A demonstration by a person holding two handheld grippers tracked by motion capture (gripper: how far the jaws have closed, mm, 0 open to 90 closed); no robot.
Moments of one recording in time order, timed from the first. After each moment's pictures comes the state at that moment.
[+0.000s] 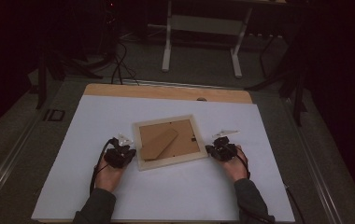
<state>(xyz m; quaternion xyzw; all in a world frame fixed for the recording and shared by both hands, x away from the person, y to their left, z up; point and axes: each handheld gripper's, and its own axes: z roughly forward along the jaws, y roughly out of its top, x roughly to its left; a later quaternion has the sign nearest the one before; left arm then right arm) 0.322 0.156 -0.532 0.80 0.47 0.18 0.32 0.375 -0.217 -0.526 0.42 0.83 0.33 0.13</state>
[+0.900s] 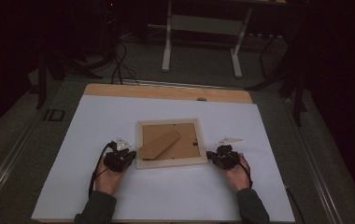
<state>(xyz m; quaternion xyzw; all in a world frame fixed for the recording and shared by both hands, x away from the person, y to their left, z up) 0.310 0.156 -0.535 0.79 0.47 0.18 0.34 0.348 -0.225 -0.530 0.43 0.82 0.36 0.13</state>
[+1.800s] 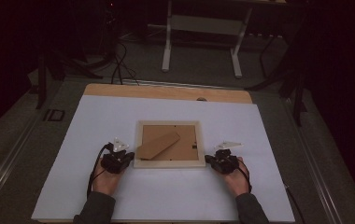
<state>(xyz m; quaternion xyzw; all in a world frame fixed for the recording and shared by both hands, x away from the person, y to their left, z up) 0.305 0.163 -0.536 0.79 0.48 0.18 0.34 0.333 -0.219 -0.530 0.43 0.82 0.35 0.12</state>
